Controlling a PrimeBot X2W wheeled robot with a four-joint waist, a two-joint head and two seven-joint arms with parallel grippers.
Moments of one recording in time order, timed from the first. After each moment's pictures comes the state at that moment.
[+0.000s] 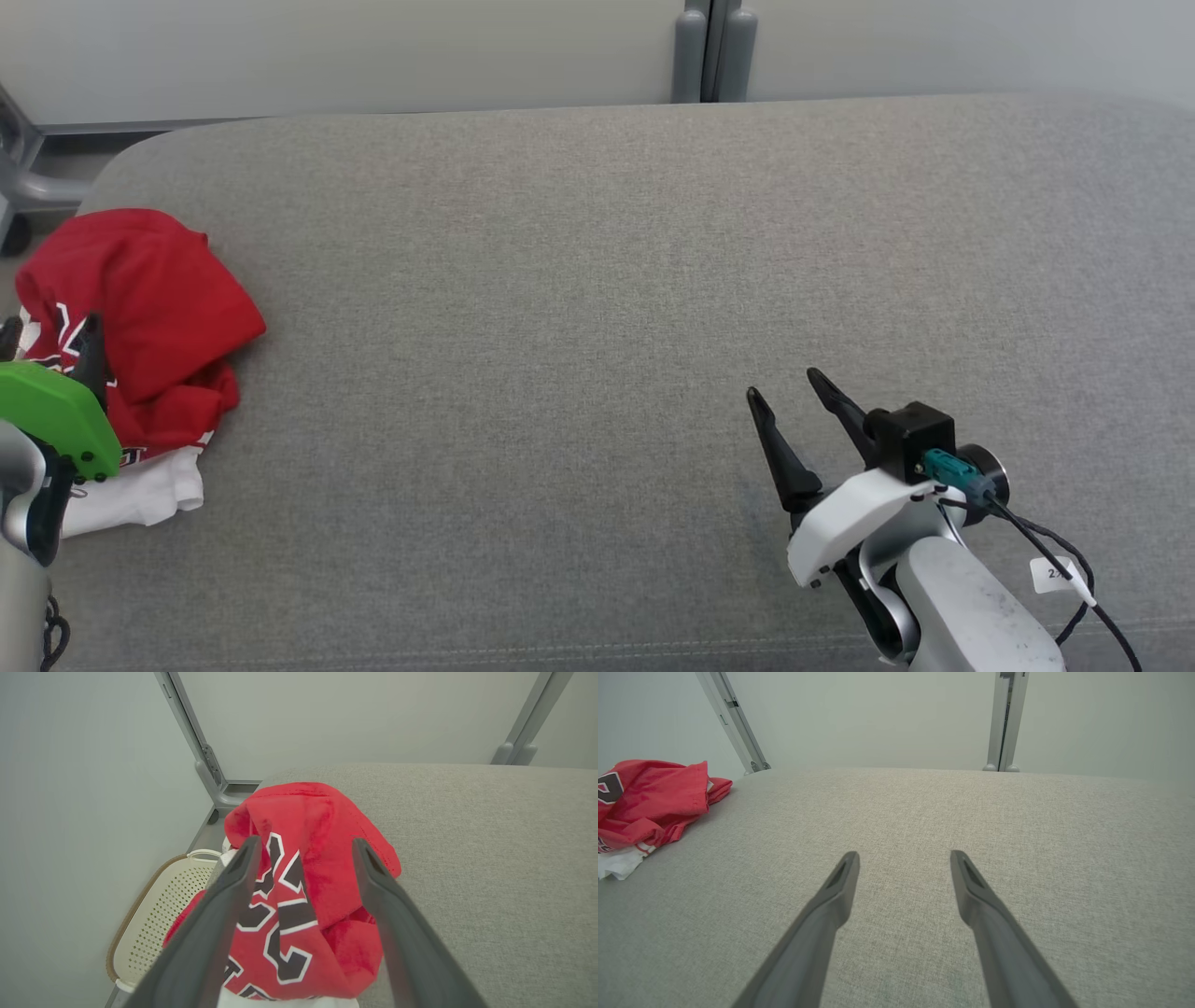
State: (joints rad) left arm -0.59 0.49 -0.16 0.81 -0.45 -0.13 -0.02; right arm -0.30 -0.09 0.32 0.47 0.27 0.13 -0.24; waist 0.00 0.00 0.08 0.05
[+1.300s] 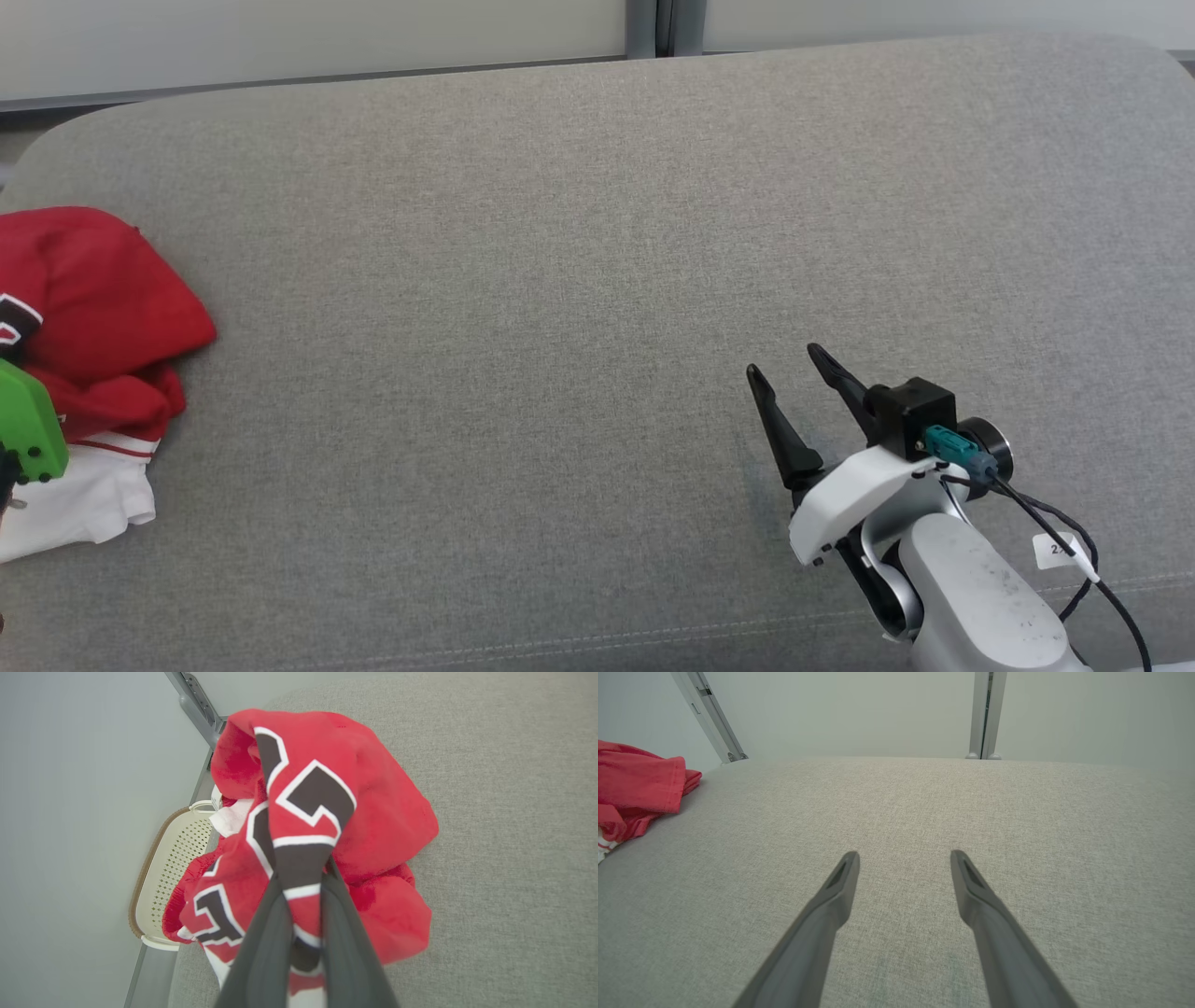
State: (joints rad) left arm -0.78 0.58 -0.47 1.09 -0.65 -0.13 0.08; right arm -0.35 -0.11 0.34 0.46 0.26 0.13 -0.22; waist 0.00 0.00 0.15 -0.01
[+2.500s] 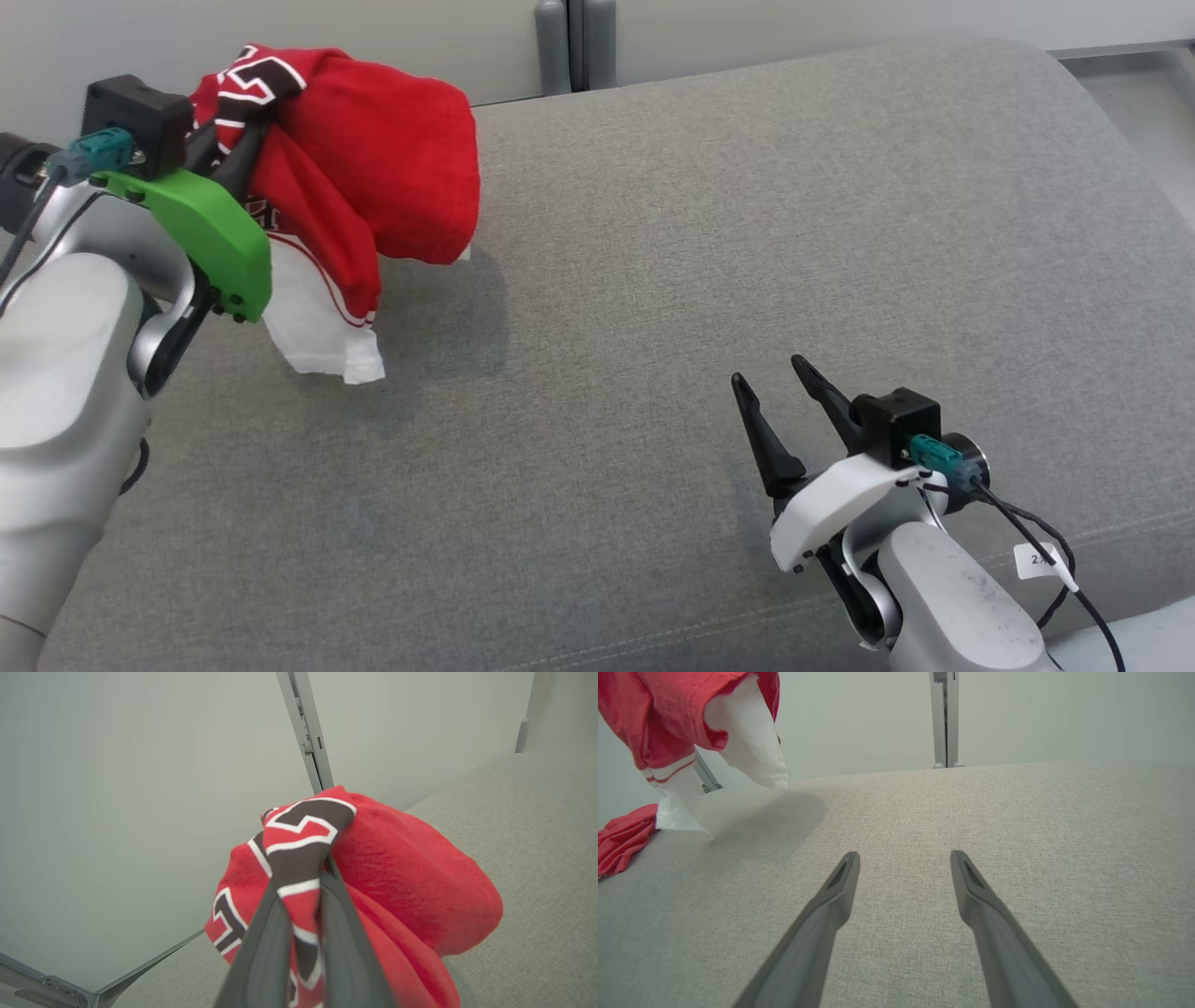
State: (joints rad) left arm -0.95 0.52 -0.73 0.65 -0.62 -0.13 -0.04; right arm -0.36 -0.07 0.35 0.53 0.30 0.13 -0.26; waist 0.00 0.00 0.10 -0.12
